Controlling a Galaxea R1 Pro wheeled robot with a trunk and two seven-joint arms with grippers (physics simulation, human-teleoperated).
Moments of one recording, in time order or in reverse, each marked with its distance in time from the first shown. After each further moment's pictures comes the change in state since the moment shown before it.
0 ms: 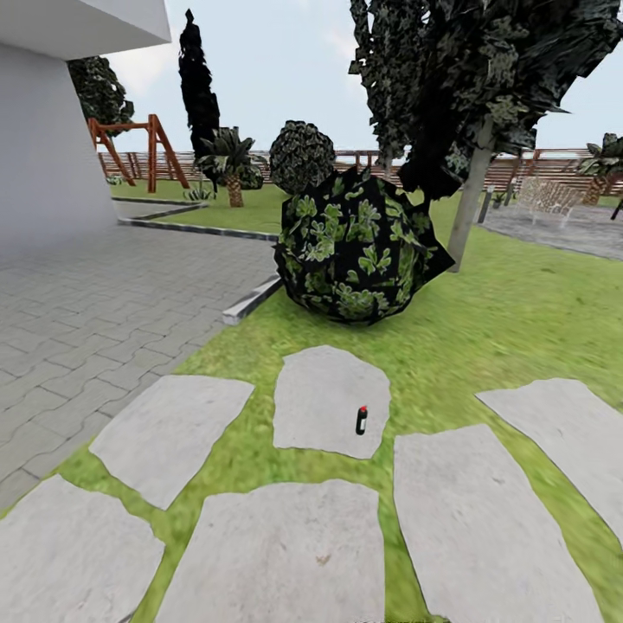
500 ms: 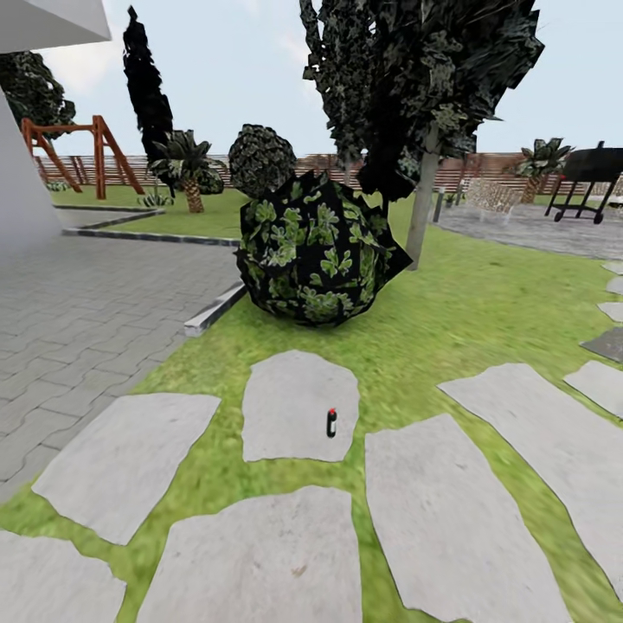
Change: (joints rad) left arm 0.000 0.000 0.000 0.000 0.000 0.000 0.000; right arm 0.000 0.000 0.003 0.000 0.000 0.000 0.000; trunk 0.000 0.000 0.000
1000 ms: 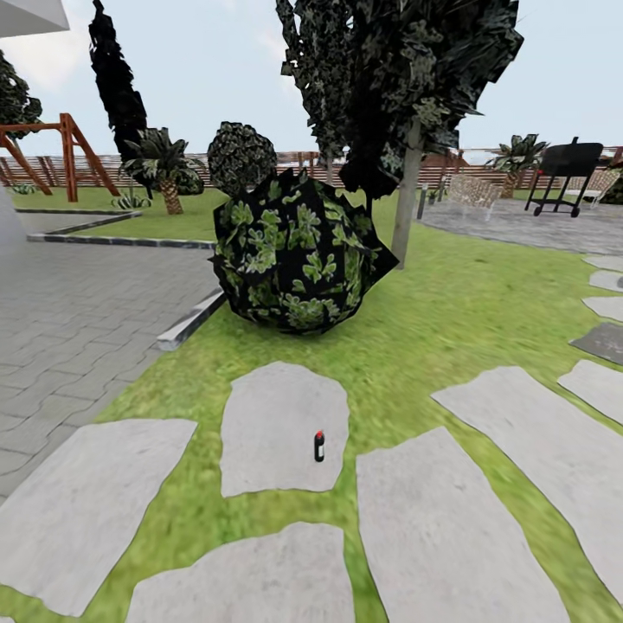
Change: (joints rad) left arm 0.000 0.000 0.000 0.000 0.000 0.000 0.000; right arm 0.000 0.000 0.002 0.000 0.001 0.000 0.000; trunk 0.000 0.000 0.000
